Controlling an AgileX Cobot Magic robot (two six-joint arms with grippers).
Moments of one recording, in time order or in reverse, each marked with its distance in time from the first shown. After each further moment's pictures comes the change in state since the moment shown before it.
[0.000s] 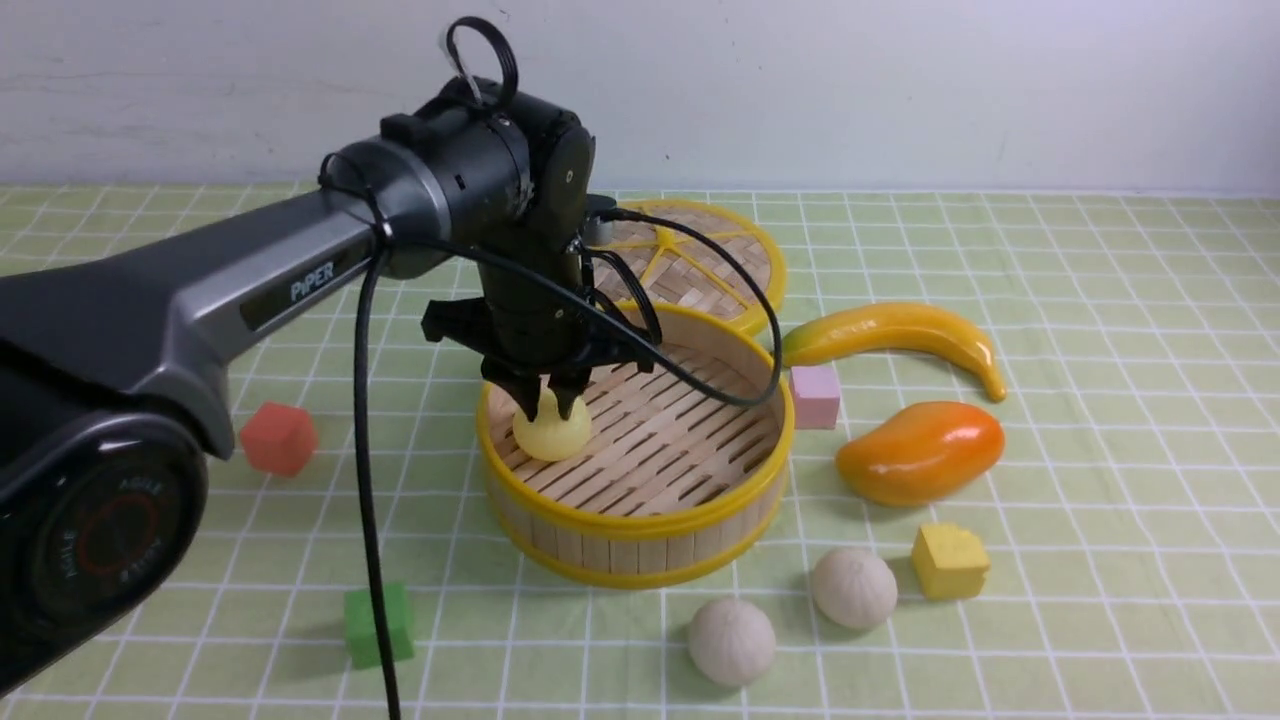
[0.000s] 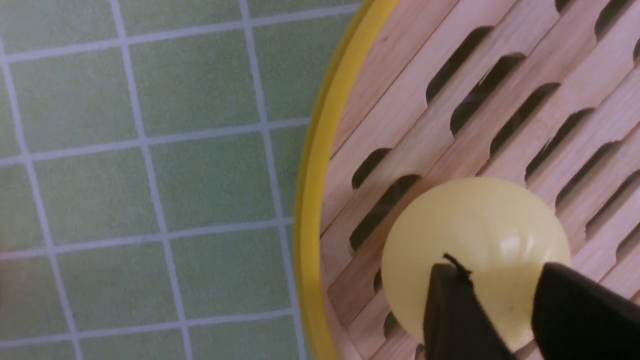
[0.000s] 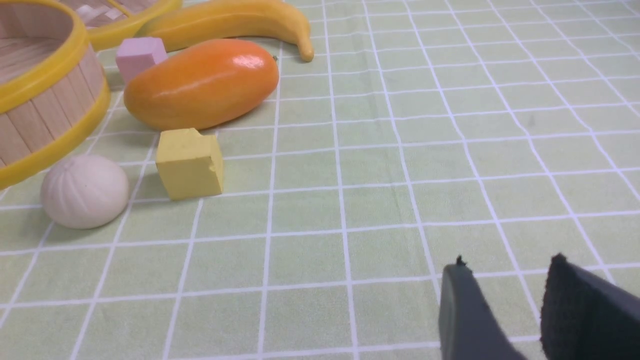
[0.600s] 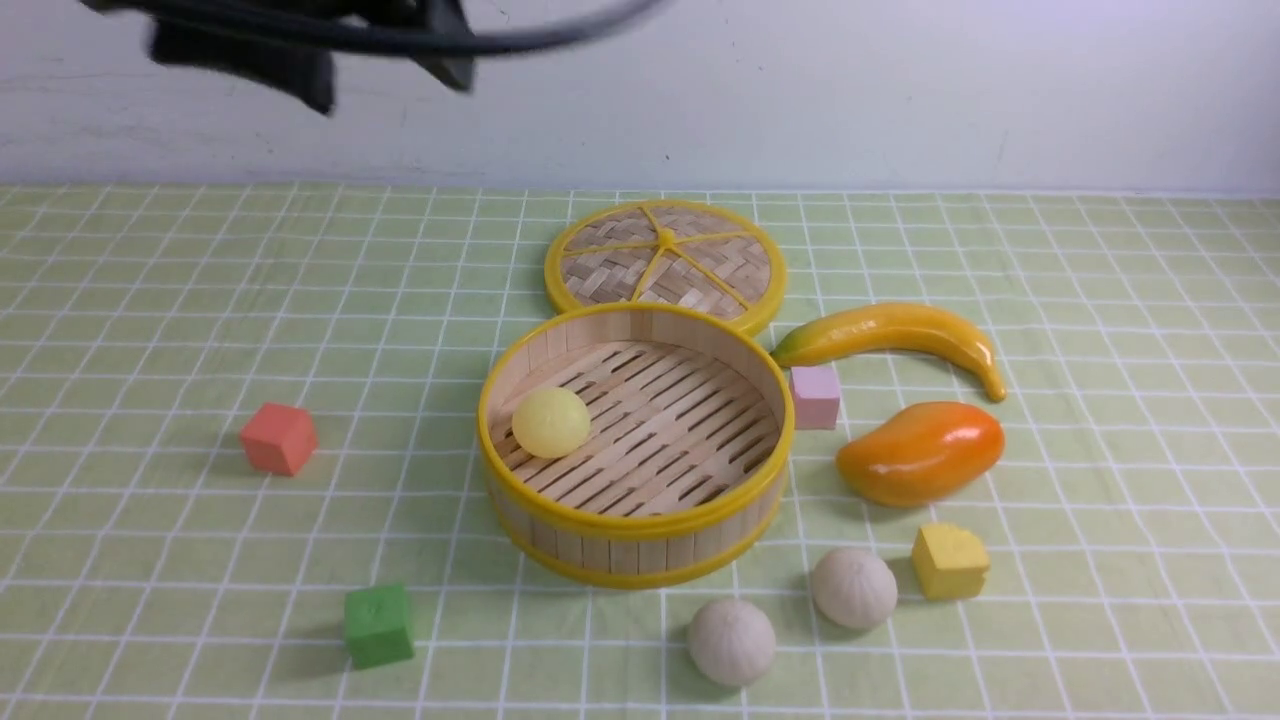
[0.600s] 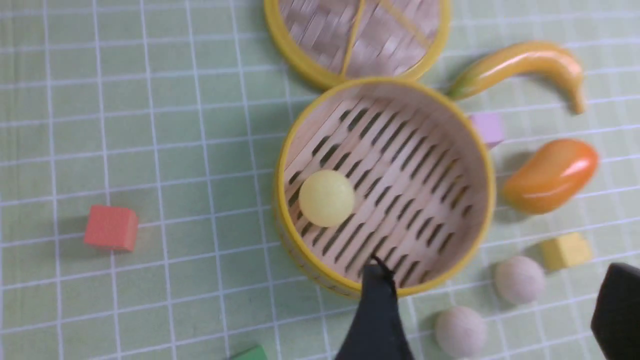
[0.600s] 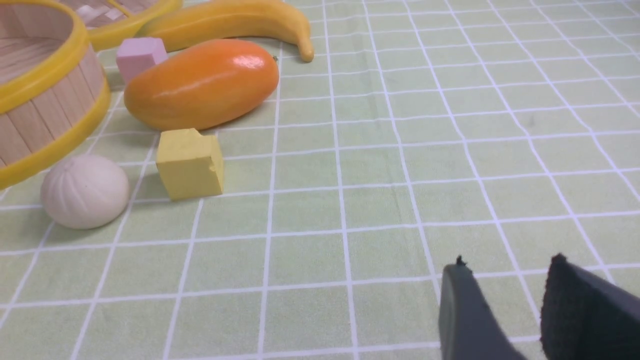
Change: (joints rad) right arm 0.000 0.000 0.000 0.000 0.000 0.000; left arm 0.000 -0.821 0.117 -0.083 0.134 0.020
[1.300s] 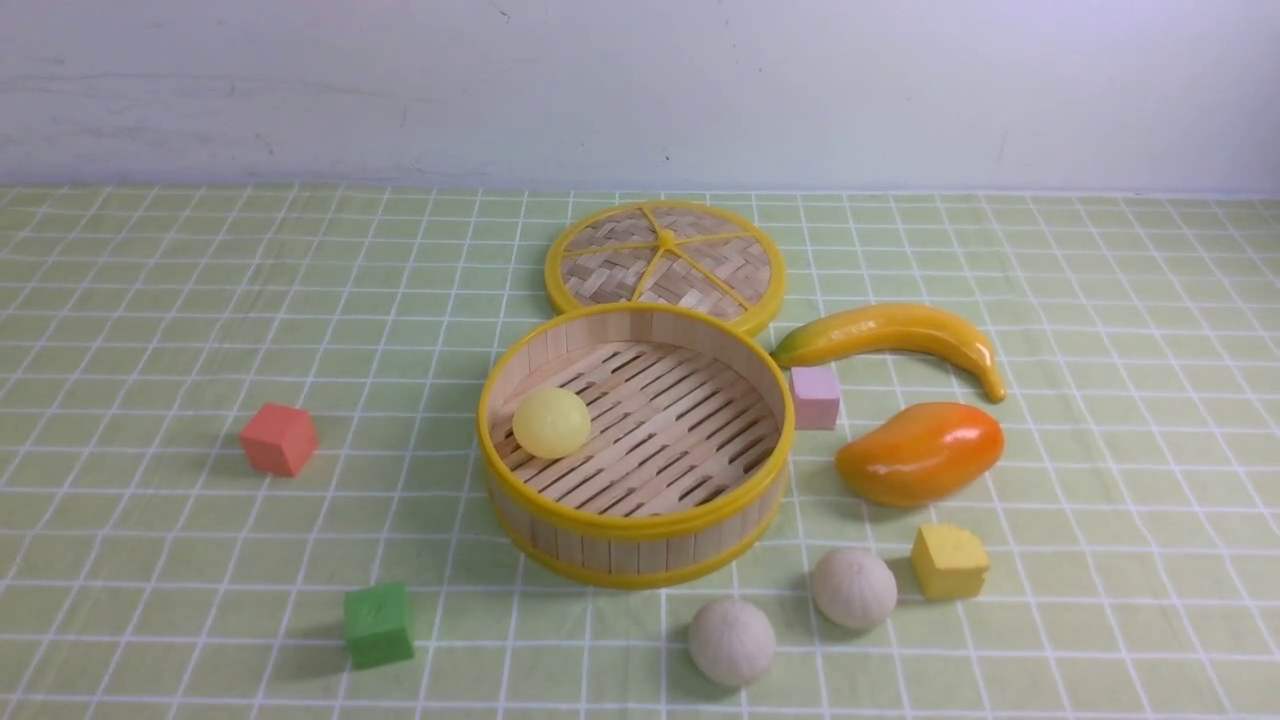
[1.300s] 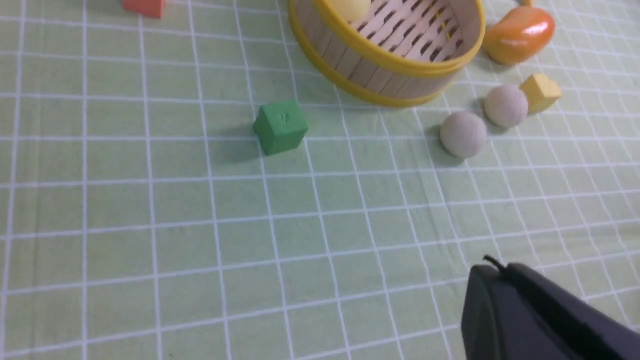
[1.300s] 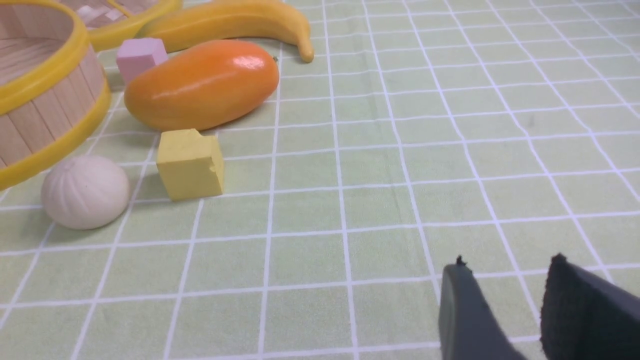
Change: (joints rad) right arm 0.000 0.000 0.000 0.000 0.000 0.000; left arm 0.000 -1.060 1.017 -0.065 -0.100 -0.078
